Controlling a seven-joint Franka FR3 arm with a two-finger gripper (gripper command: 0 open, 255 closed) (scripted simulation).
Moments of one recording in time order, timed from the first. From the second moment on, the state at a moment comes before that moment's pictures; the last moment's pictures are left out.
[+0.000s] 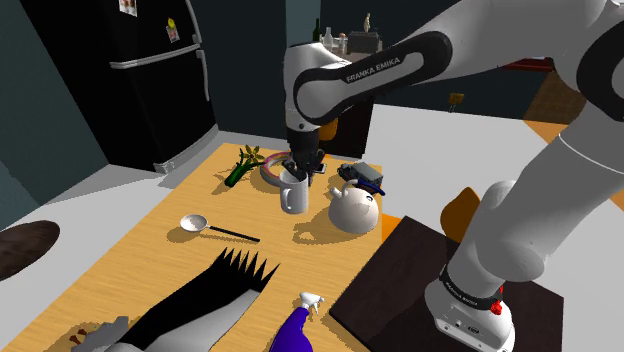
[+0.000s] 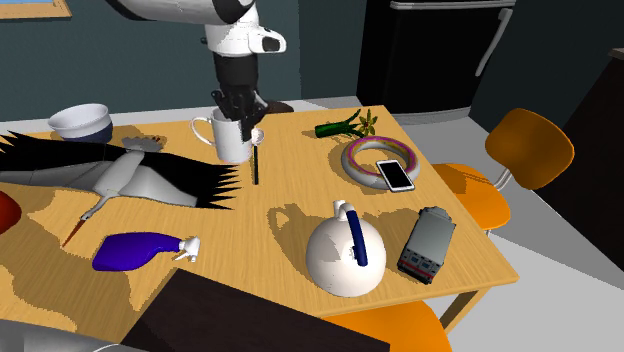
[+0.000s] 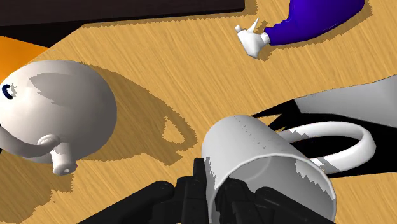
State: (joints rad) arm 0.13 -0.19 0.12 -2.25 0.09 2.00 0.38
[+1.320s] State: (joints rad) arm 0.15 -0.08 0.15 -2.41 0.09 2.27 0.40
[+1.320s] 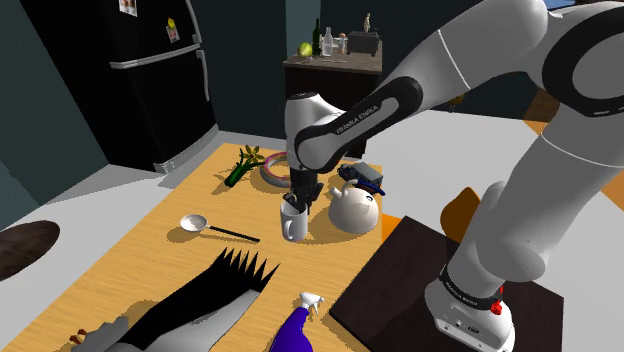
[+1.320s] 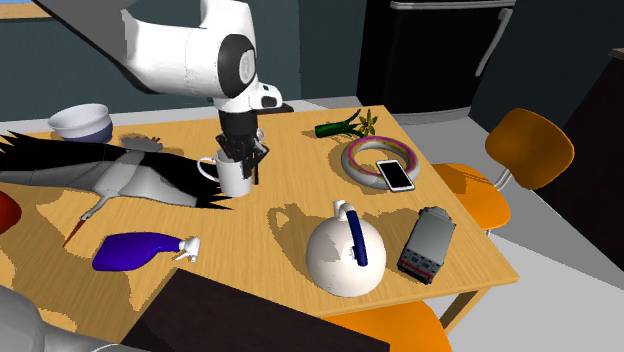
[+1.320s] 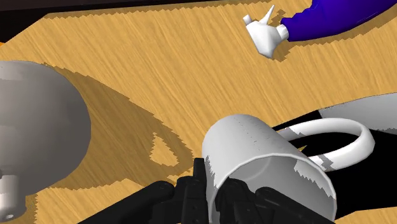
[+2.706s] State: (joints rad) arm 0.15 0.16 0.15 -2.47 0.07 2.57 0.41
